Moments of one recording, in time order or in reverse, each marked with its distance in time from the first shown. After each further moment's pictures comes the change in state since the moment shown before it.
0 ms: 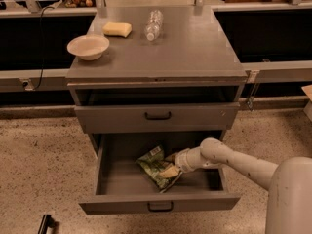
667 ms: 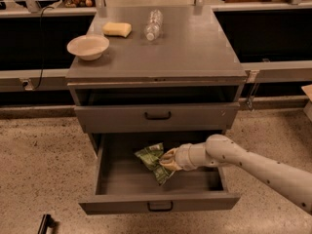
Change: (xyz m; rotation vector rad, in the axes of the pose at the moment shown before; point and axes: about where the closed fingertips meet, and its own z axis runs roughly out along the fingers) arm -0.067 0.043 -0.060 0.027 -0.076 -0.262
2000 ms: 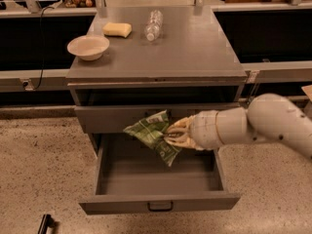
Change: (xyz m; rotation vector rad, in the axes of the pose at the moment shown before) arm -0.212 0.063 -0.209 0.052 -0.079 -0.418
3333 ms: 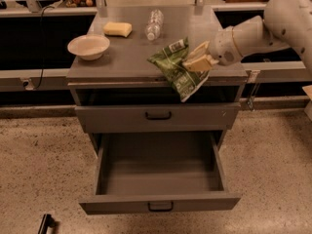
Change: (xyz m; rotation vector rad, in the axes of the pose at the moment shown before) arm 0.006 -0.209 -0.070 0.024 0.073 0.358
